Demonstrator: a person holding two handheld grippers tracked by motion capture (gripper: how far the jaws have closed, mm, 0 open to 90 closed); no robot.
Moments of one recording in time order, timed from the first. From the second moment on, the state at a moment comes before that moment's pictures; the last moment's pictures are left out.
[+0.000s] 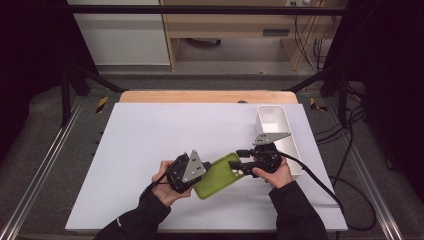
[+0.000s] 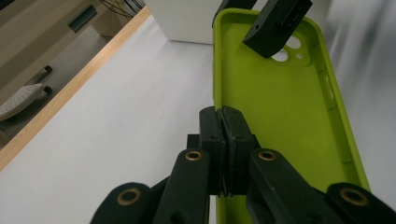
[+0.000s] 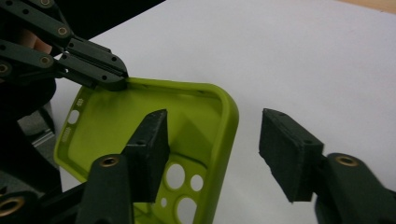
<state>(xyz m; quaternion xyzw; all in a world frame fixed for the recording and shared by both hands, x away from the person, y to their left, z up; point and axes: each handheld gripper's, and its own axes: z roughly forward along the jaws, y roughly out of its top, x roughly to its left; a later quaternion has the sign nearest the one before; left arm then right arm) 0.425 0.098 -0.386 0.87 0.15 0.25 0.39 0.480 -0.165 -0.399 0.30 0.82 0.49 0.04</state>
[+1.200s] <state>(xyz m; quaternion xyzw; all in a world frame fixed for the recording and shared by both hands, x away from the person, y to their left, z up) 0.422 0.100 -0.392 0.88 0.14 0.26 0.37 0.482 -0.170 -0.395 0.31 0.82 0.47 -0.02</state>
